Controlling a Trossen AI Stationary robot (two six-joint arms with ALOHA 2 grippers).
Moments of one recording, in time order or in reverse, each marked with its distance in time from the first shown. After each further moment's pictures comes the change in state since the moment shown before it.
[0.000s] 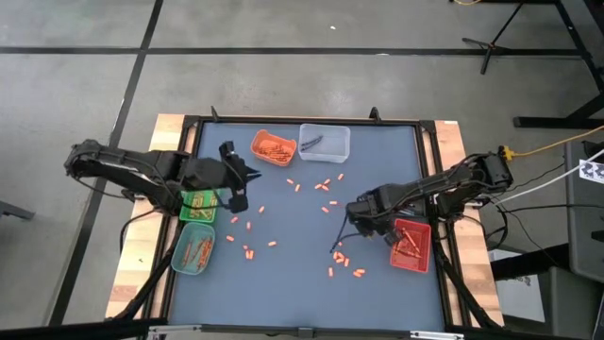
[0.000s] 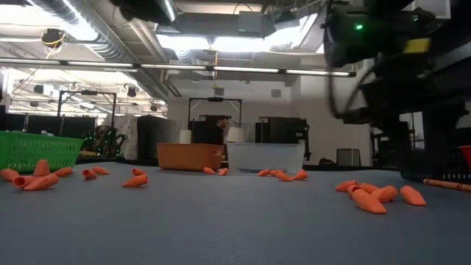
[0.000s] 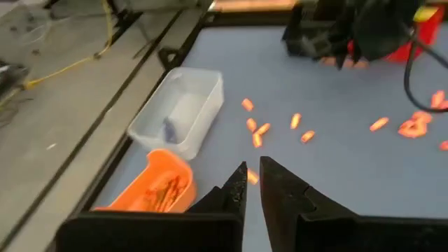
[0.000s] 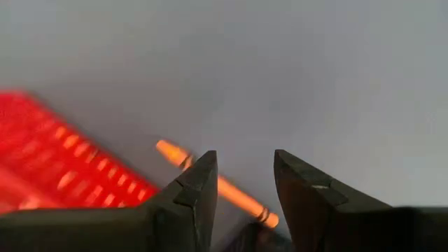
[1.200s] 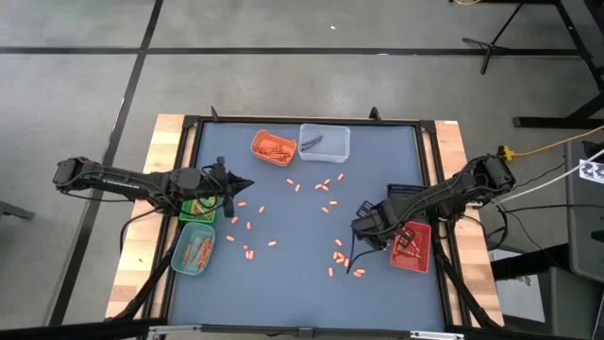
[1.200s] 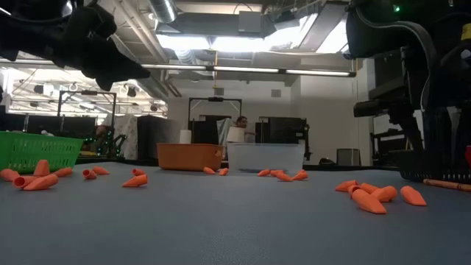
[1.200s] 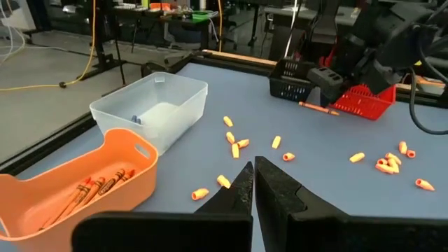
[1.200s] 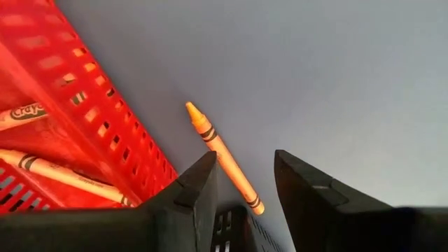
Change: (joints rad) left arm 0.120 -0.409 -0.801 0.798 0.176 -0.056; right arm 0.130 0.001 0.000 -0.059 0.115 -0.251
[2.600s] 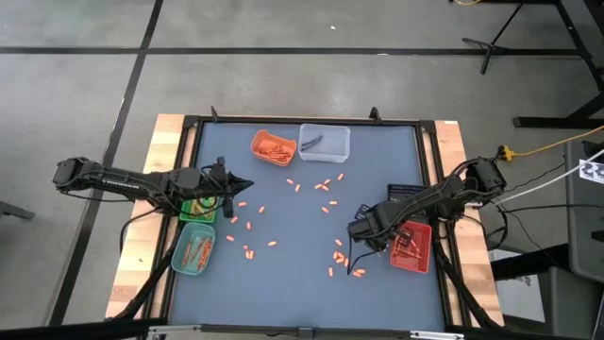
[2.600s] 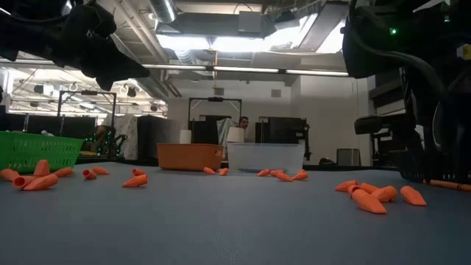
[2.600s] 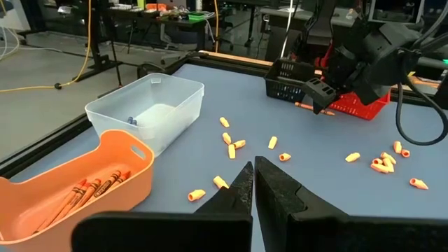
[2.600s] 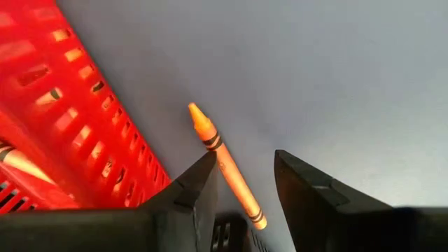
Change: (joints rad) left arm 0.000 -0.005 -0.001 0.003 0.014 0.003; right arm -0.002 0.085 -0.001 0.012 0.003 -0.073
